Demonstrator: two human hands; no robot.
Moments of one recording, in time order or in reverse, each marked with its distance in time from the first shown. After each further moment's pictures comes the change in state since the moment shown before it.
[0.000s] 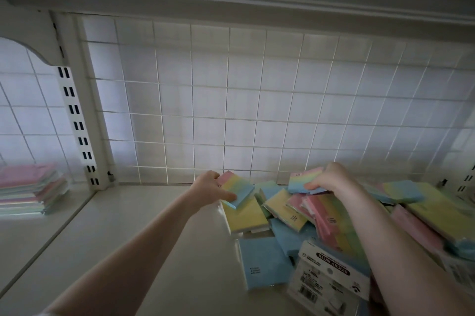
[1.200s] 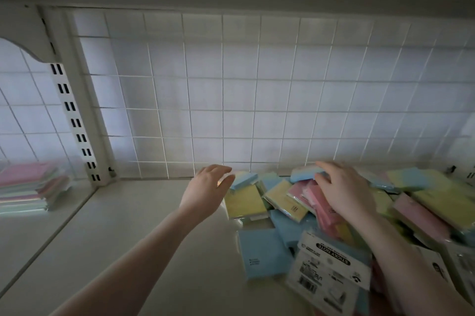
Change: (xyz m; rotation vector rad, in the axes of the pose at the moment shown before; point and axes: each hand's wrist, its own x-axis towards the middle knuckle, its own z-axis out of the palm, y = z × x) left_hand -0.021 -0.011 0.015 0.389 0.308 0.347; right_hand -0.050 0.038 0.010 -0.184 0.373 -0.549
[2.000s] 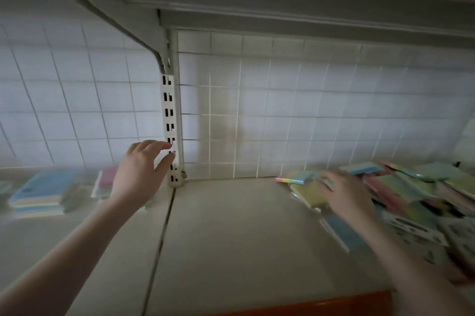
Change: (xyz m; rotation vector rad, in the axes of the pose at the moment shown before) left_hand -0.055 -0.176 -0.218 0.101 0.343 0.050; right_hand -0.056 -0.161 0.029 -0.110 0.105 0.069
